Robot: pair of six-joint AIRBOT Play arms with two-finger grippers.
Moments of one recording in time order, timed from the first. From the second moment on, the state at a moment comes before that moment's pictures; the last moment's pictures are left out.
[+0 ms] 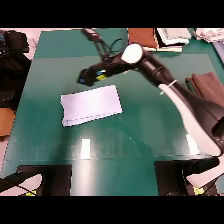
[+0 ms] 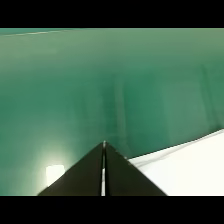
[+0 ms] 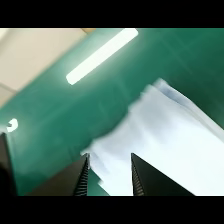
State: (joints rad) left arm -0.03 -1.21 1.70 1.40 -1.15 -1.49; right arm 0.60 -1.68 1.81 -0.82 1.02 1.25
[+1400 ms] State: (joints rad) left arm -0.31 -1.24 1.70 1.33 -1.11 -1.49; right arm 0.20 -1.78 1.72 -0.84 1.04 1.33
